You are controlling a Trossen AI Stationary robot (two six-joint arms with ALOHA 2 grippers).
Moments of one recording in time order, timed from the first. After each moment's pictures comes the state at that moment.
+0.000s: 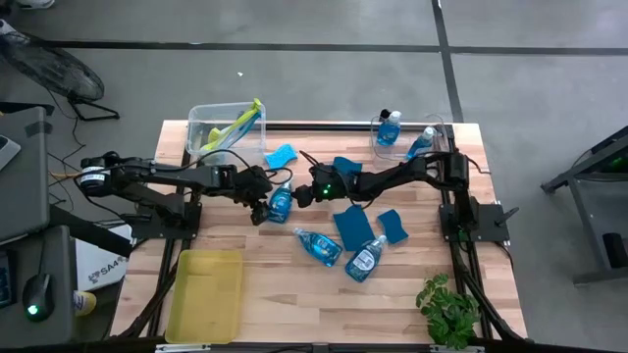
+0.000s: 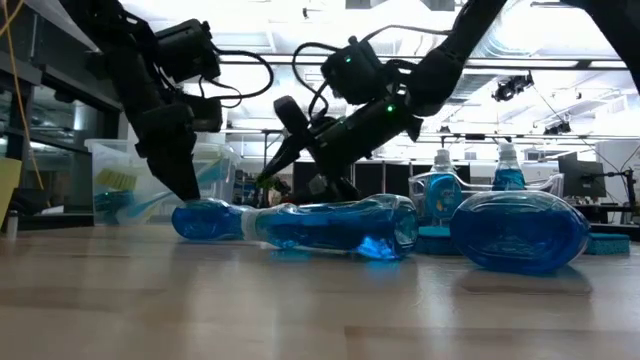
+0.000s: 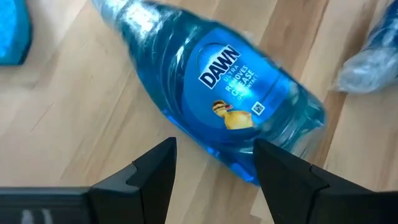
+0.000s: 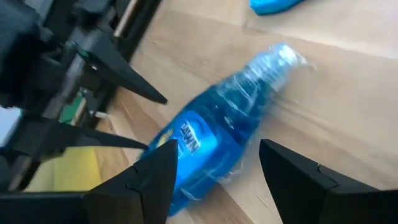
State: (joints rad) left arm 0.20 1.26 0.61 -0.34 0.01 -0.26; right arm -0.16 2.04 1.11 0.43 -0.02 0.96
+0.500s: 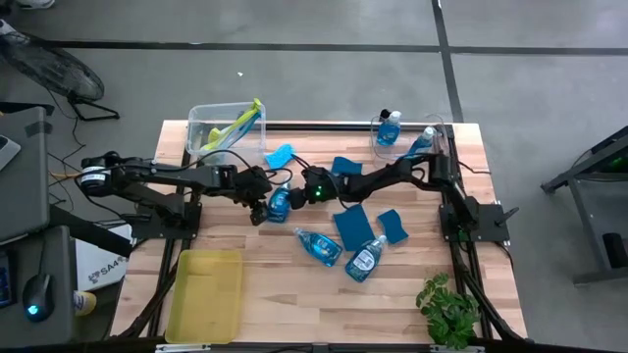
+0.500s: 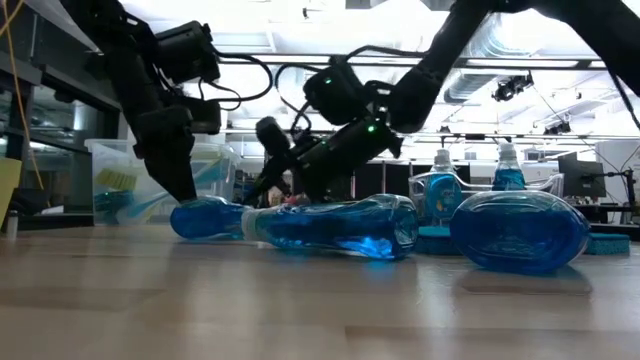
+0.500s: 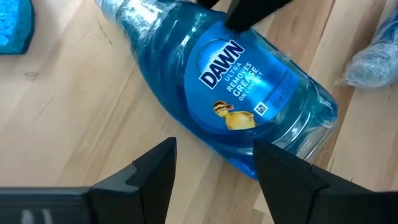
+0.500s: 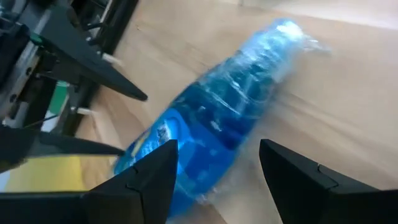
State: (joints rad) left arm 0.20 1.27 0.61 -0.36 0.01 -0.27; right arm -0.16 2.17 1.22 0.43 -0.05 0.96
